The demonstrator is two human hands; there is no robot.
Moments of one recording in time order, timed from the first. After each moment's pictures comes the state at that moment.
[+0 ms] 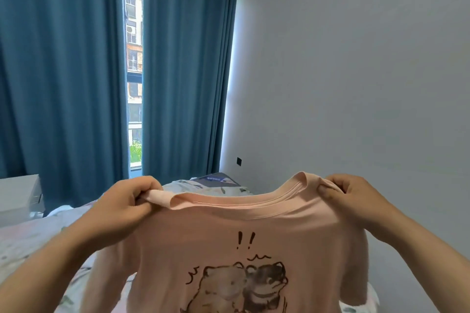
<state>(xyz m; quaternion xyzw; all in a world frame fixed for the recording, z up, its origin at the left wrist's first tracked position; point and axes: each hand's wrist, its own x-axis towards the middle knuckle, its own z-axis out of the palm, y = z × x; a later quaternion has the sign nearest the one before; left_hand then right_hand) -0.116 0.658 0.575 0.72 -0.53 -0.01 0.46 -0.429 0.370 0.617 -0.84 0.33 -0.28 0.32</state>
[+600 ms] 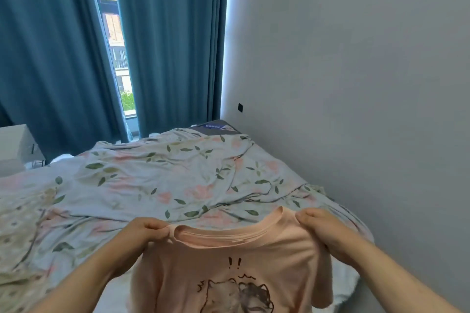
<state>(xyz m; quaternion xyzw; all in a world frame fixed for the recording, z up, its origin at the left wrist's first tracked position) -0.092 0.552 0.365 0.72 -0.26 -0.43 0.48 -0.402 0.281 0.408 -0.71 0.42 -0.10 0.55</state>
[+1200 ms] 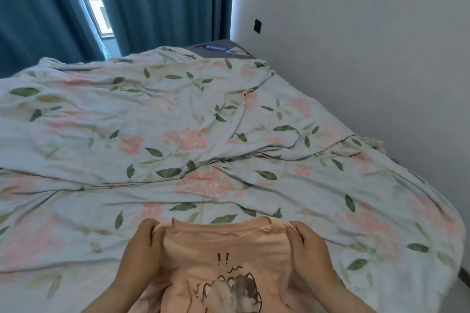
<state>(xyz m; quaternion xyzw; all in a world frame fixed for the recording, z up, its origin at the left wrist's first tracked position) -0.051 0.358 -0.057 0.88 -0.16 -0.19 0.40 -0.296 0.132 -0.023 -0.74 0.50 -0.12 0.43</state>
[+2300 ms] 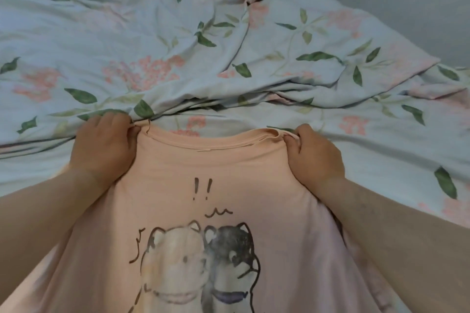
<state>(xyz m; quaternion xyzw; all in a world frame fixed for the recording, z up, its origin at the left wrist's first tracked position) 0.113 0.207 -0.210 0.89 -0.42 0.14 0.10 -0.174 -0.056 -0.220 -0.88 0.43 -0.11 0.15</state>
